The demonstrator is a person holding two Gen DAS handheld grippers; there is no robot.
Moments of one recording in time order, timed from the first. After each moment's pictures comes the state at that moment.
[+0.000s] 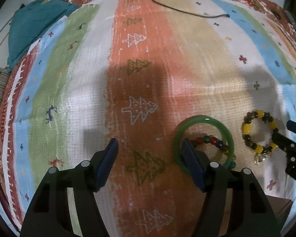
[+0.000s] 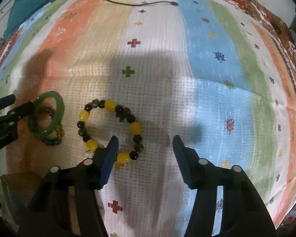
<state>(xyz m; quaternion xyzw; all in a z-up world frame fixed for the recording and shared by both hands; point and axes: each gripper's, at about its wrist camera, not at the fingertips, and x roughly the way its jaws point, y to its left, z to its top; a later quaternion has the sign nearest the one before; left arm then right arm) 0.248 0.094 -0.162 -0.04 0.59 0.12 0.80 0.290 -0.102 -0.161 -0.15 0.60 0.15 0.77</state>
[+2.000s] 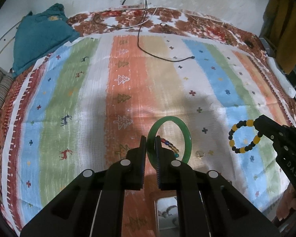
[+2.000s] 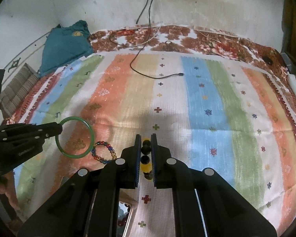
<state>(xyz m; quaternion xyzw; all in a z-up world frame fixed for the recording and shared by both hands) 0.185 0.067 -0.049 -0.09 0.49 0.07 0.87 0.222 -0.116 -0.030 -0.07 0.43 0.23 0.87</state>
